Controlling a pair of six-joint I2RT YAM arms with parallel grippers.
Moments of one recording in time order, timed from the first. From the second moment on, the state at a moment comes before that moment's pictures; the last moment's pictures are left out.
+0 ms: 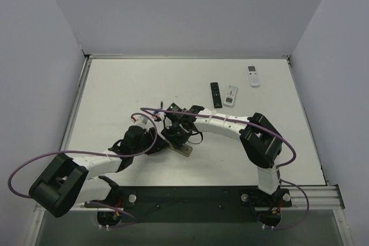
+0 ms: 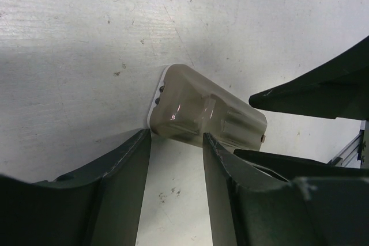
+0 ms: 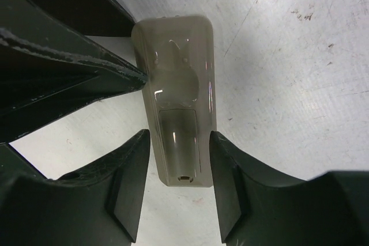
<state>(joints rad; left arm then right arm) -0.57 1.23 0.24 0.37 0.14 -0.89 0.96 1.91 1.34 -0.62 -0.11 -0.01</state>
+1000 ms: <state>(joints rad) -0.57 1.19 0.24 0.34 0.11 -0.89 0.86 1.56 0.87 -0.24 -0.04 0.46</state>
